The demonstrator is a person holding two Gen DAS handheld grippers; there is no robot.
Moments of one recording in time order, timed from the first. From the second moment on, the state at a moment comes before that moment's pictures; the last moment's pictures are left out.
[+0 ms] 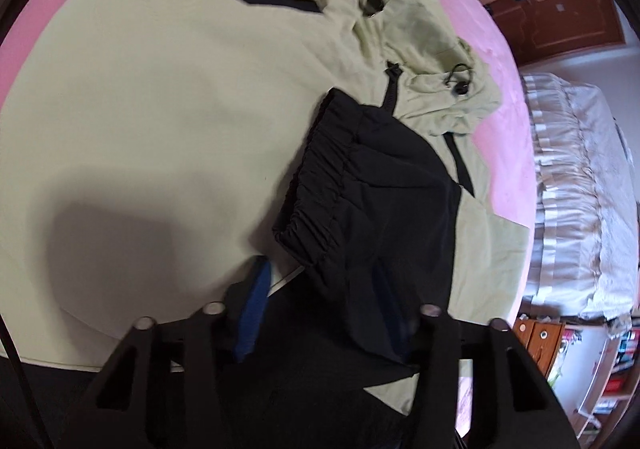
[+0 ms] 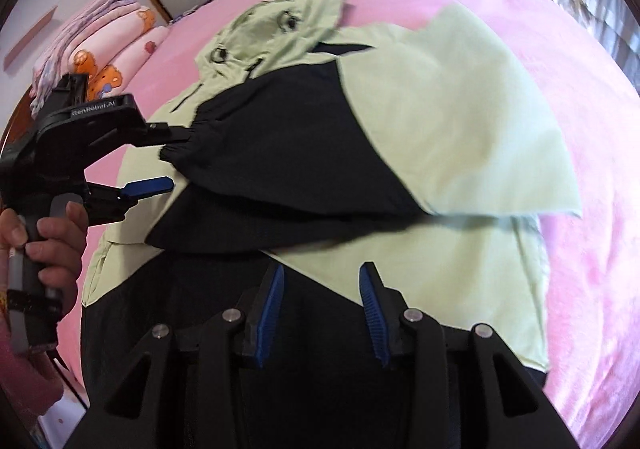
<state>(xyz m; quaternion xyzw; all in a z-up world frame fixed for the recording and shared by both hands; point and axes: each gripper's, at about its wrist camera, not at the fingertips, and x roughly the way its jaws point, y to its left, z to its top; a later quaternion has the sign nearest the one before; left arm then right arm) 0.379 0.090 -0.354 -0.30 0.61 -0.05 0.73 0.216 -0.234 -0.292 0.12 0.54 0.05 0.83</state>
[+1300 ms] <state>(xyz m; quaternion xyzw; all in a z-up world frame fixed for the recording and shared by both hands) 0.419 0.074 -0.183 -0.29 0.41 -0.05 0.87 0.232 -0.345 -0.309 0.15 0.51 -0.01 0.84</state>
